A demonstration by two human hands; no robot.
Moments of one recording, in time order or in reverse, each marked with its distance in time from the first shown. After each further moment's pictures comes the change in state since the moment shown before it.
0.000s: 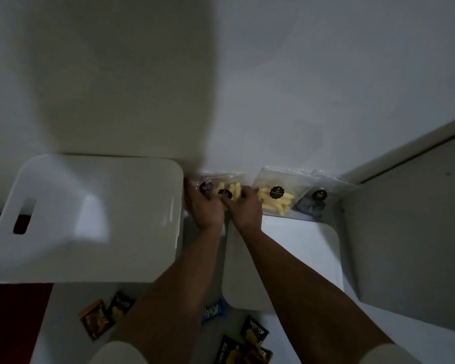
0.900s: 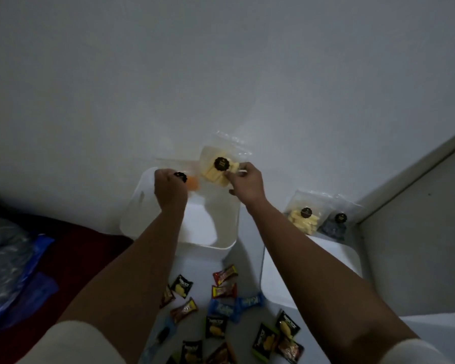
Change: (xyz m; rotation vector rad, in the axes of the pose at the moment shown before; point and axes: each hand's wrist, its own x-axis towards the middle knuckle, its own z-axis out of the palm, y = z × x) left_hand 0.012 0.091 -0.269 -0.211 0.253 0.148; right_hand -0.118 -0.201 -0.001 0.339 -0.177 -0.244
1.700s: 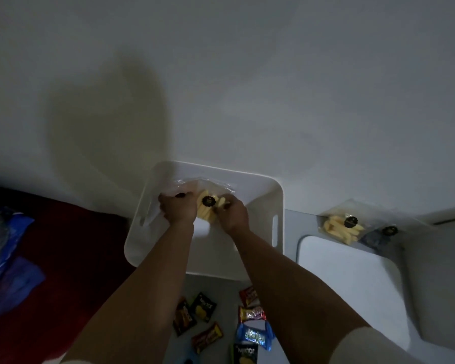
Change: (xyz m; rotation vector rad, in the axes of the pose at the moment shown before) left_hand 0.122 -0.137 0.032 0.061 -0.134 -0.496; right_hand 0.048 0.125 0.156 -0.433 -0.115 0.271
